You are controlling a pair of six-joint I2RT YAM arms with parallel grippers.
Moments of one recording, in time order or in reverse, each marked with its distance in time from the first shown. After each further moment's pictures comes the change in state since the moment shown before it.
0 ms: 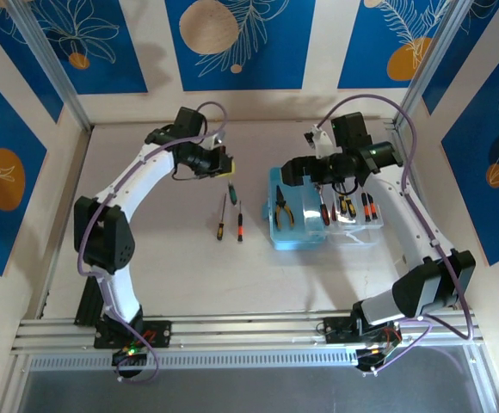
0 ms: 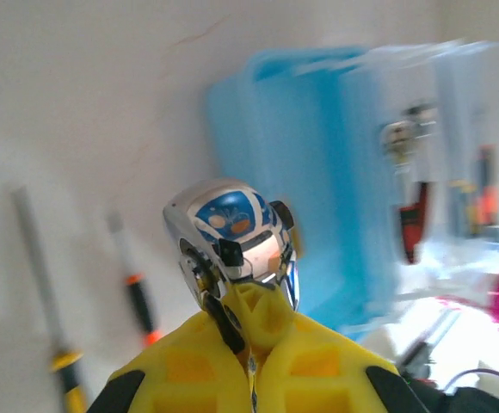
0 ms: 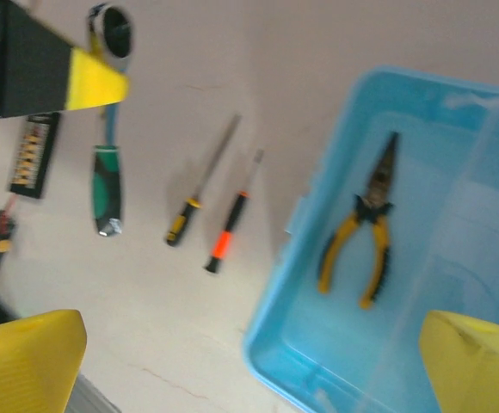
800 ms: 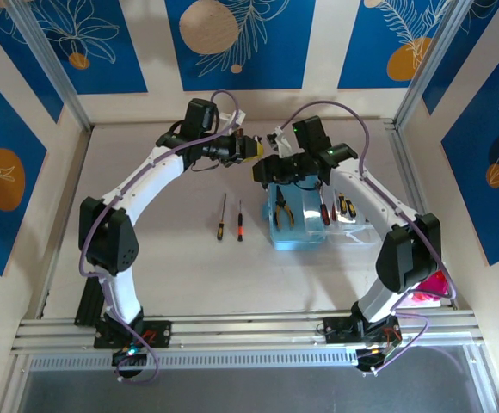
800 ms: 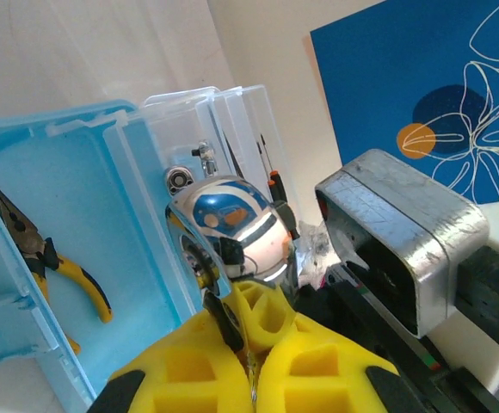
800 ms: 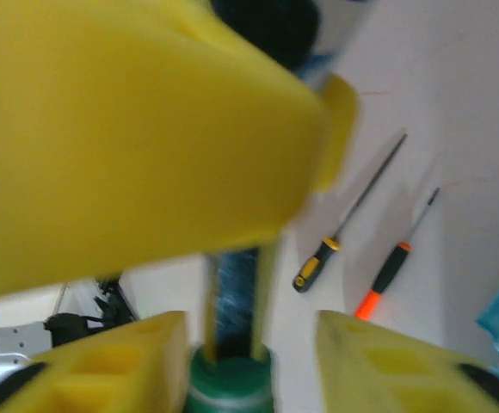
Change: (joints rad) left arm -0.063 0.005 0.002 0.355 0.224 -0.256; right arm 0.148 0.203 -0.020 0.311 -0.211 0.215
